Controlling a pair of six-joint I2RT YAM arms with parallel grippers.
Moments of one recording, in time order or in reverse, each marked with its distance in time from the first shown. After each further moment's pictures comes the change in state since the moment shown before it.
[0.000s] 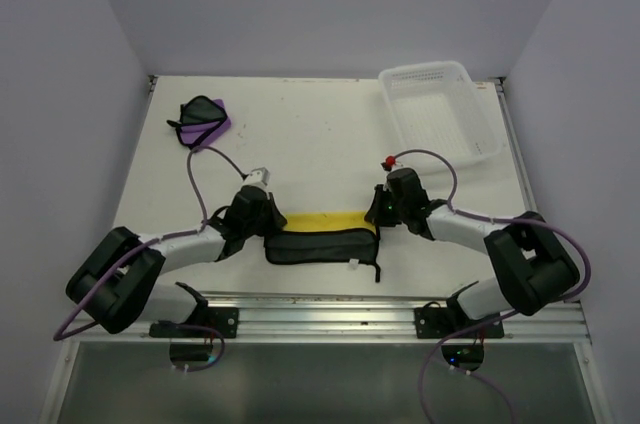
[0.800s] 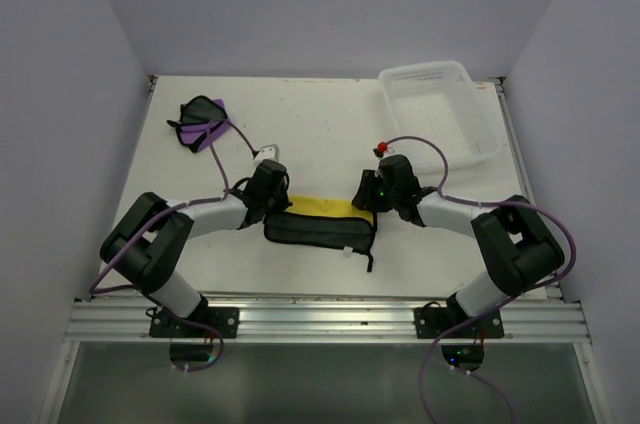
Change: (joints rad) left arm 0.005 0.254 0.285 -0.137 -0.180 0.032; right arm 0.000 0.127 0.126 0.061 0.002 -0.003
